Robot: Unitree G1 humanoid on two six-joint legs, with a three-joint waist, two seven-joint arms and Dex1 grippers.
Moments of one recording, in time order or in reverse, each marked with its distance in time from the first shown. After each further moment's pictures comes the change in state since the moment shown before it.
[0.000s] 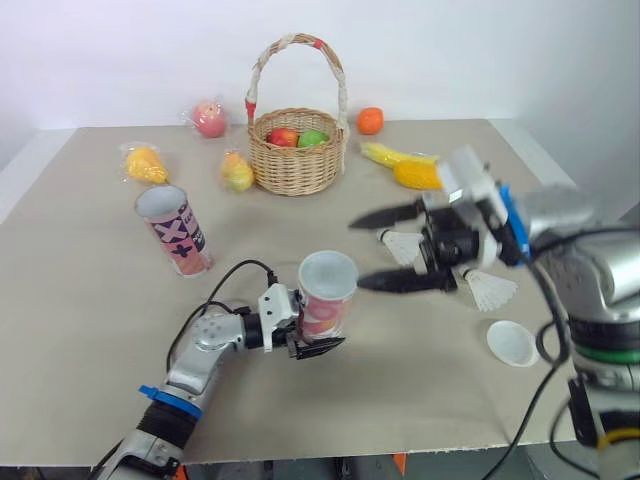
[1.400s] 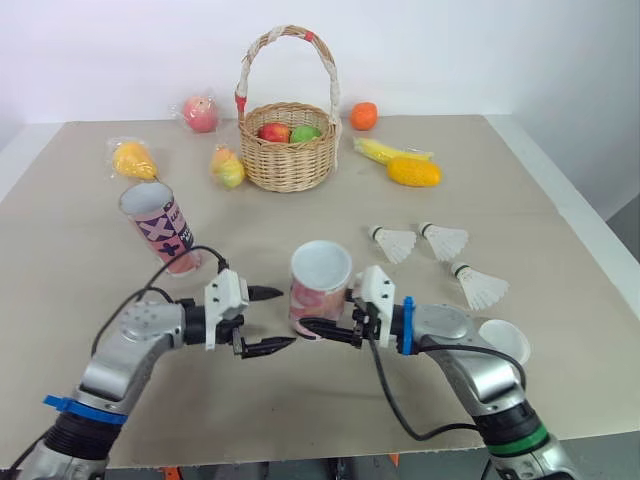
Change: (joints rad) left arm 0.065 0.307 0.160 -0.400 -0.191 0.405 -0.020; right arm 0.382 0.374 0.194 0.066 -0.330 -0.395 -0.373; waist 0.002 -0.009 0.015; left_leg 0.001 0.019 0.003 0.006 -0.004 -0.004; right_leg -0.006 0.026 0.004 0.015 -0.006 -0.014
